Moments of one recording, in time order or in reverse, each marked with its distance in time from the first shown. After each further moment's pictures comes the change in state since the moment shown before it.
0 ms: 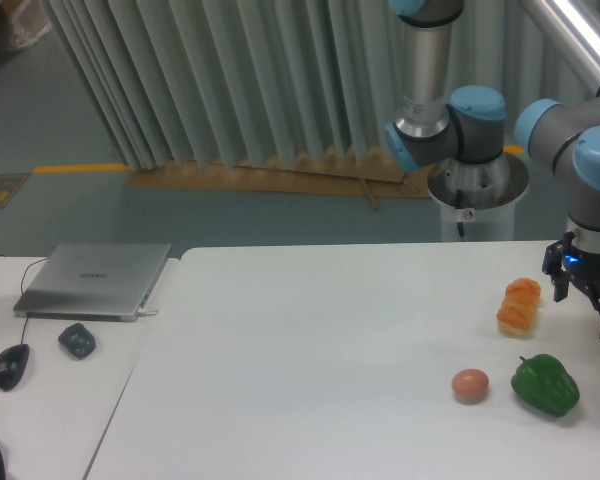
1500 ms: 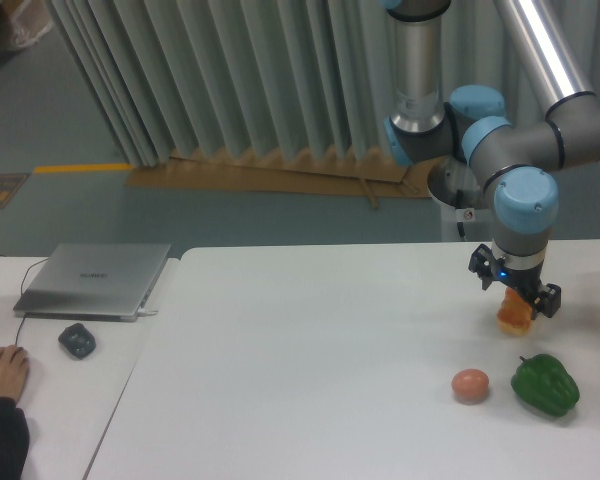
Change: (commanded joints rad) arm -0.118 0.023 -0.091 -0.133 -0.007 -0.200
